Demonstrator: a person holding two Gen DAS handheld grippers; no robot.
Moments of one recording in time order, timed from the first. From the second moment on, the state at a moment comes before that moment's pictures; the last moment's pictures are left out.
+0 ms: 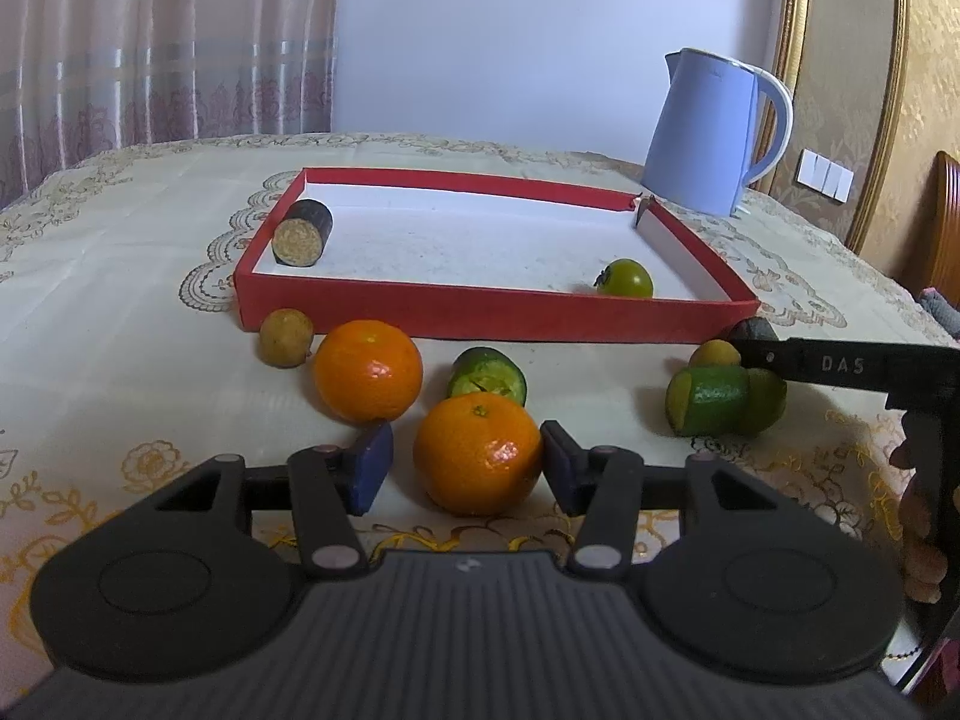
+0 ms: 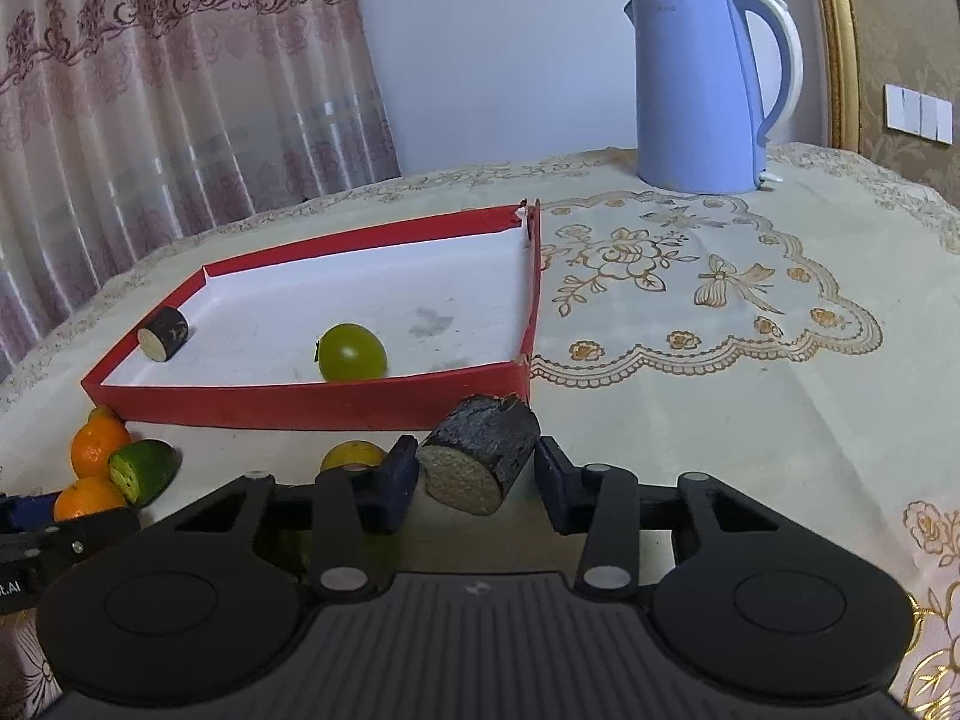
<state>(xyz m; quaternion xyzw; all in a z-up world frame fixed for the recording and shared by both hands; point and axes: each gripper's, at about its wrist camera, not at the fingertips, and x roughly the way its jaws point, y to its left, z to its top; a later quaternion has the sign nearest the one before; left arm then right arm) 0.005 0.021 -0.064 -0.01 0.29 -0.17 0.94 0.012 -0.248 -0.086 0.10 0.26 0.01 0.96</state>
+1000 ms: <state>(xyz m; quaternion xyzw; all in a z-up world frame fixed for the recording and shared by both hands) 0.008 0.015 -0.064 0.01 0.30 -0.16 0.94 0.015 -0.250 -0.045 0.02 0.21 -0.02 0.98</state>
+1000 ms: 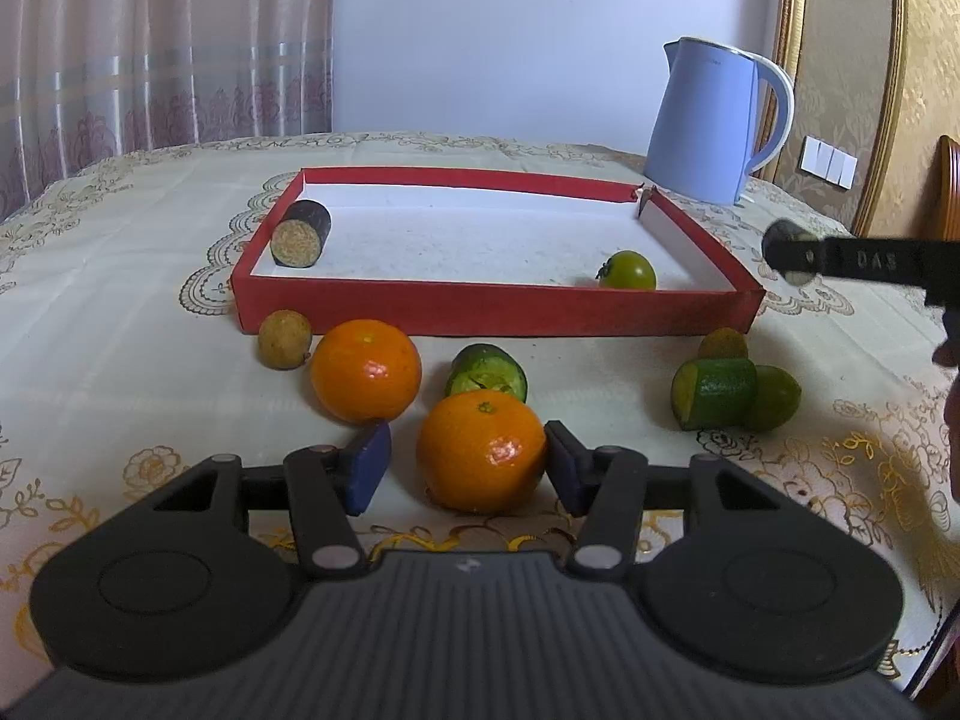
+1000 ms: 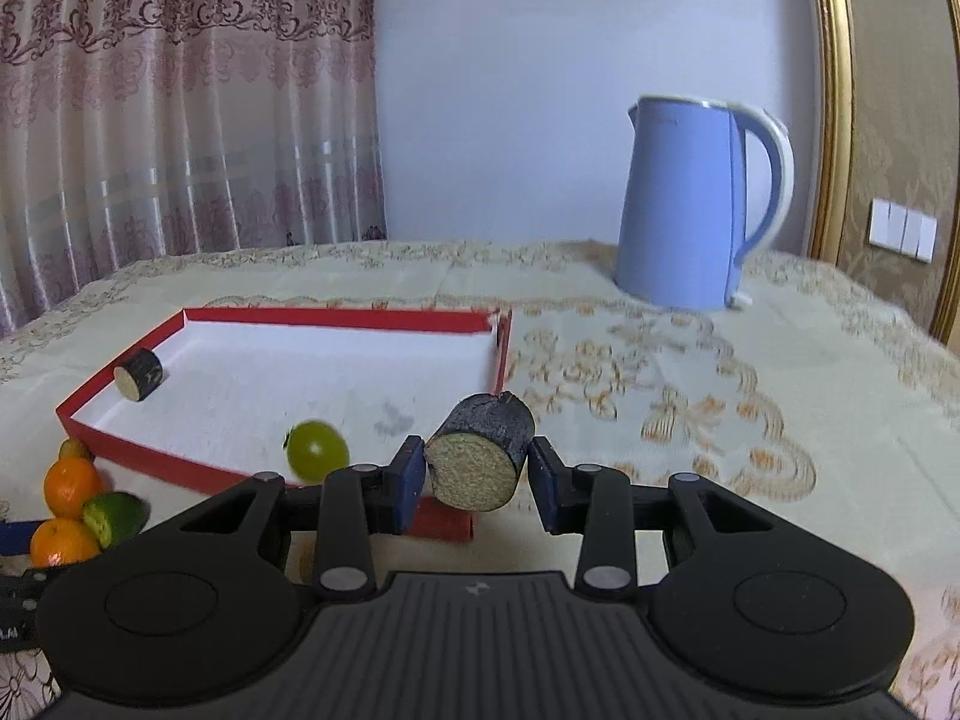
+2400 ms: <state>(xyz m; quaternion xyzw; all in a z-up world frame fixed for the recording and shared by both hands) 0.008 0.010 -0.064 0.01 0.30 -0.16 0.94 0.116 -0.227 -0.037 -0.04 0.23 -0.01 0.97</state>
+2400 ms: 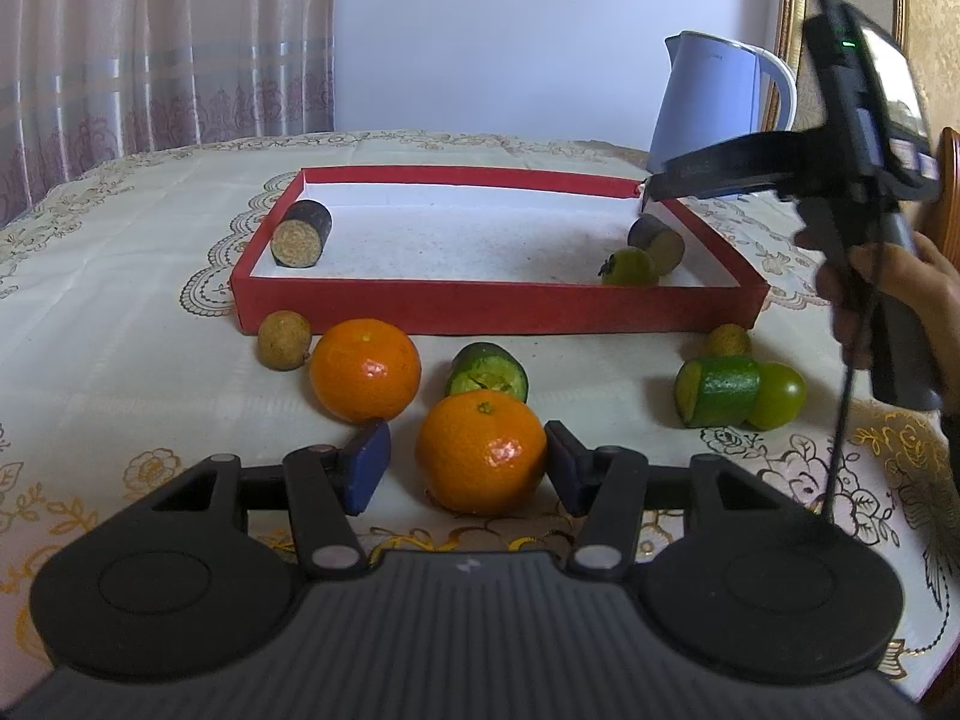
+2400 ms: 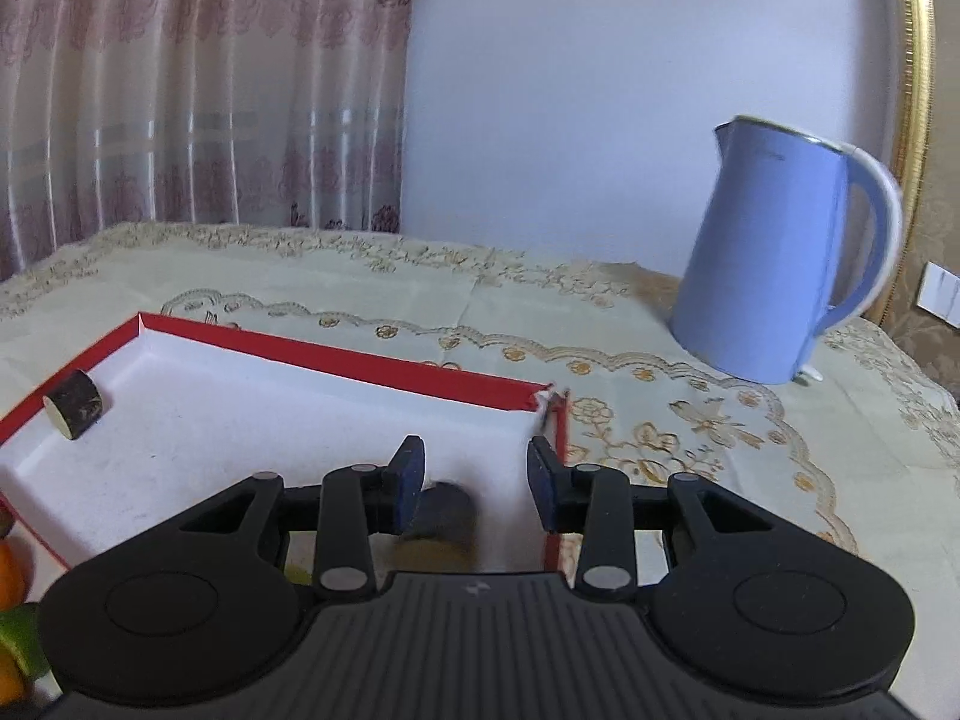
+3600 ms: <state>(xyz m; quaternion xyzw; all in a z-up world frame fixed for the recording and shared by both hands) -0.007 0.011 -0.052 0.03 0.26 -0.16 0.95 0.034 -0.301 -0.082 0.08 0.23 -0.11 0.96</state>
